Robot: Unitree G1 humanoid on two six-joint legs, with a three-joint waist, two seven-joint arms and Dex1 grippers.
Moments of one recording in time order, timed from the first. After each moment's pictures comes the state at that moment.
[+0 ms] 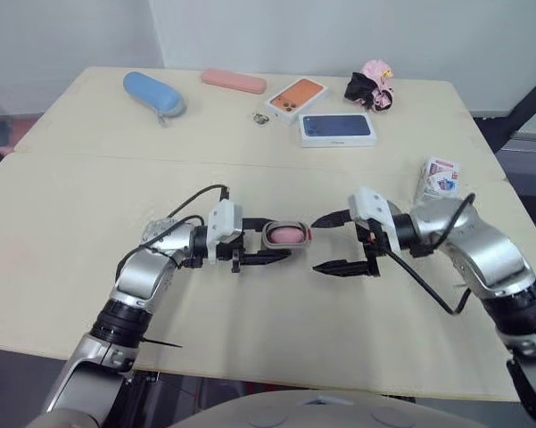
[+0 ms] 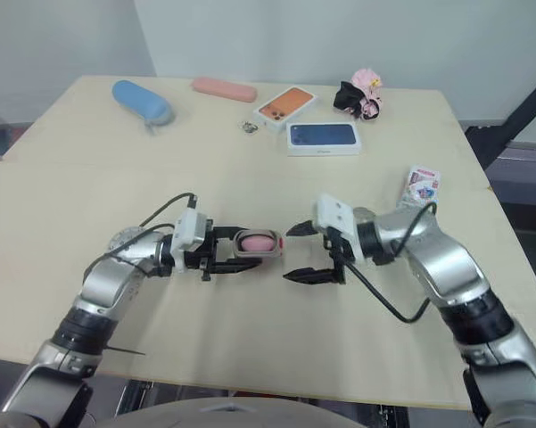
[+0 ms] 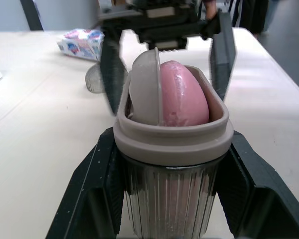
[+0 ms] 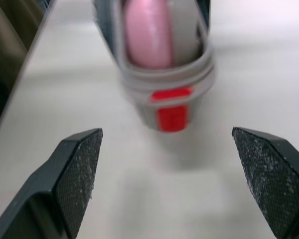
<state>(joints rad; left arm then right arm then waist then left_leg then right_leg) -0.30 0.40 -0.20 0.00 -0.36 0.01 -1.22 -0.37 -0.65 0.21 -0.28 0.41 0.54 1.20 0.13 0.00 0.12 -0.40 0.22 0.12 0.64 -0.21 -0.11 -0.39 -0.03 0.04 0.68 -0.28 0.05</state>
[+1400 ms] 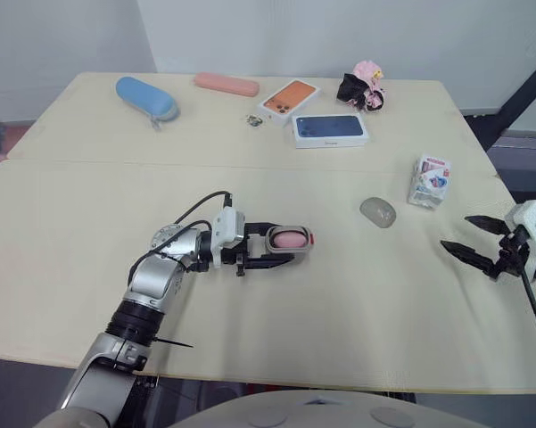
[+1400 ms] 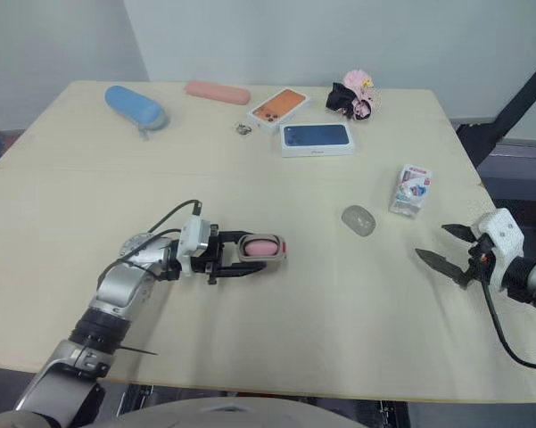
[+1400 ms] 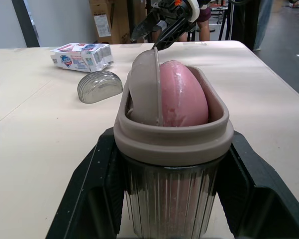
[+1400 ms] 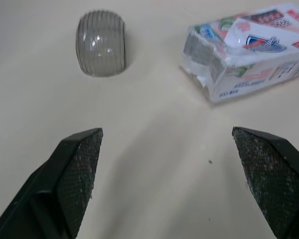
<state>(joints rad) -0.33 0.34 -0.22 0.14 -0.35 -0.12 -1.27 0.01 -0.87 -0.34 0.16 0.39 0.27 1.04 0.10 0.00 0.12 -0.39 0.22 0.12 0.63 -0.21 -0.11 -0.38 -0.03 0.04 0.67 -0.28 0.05</state>
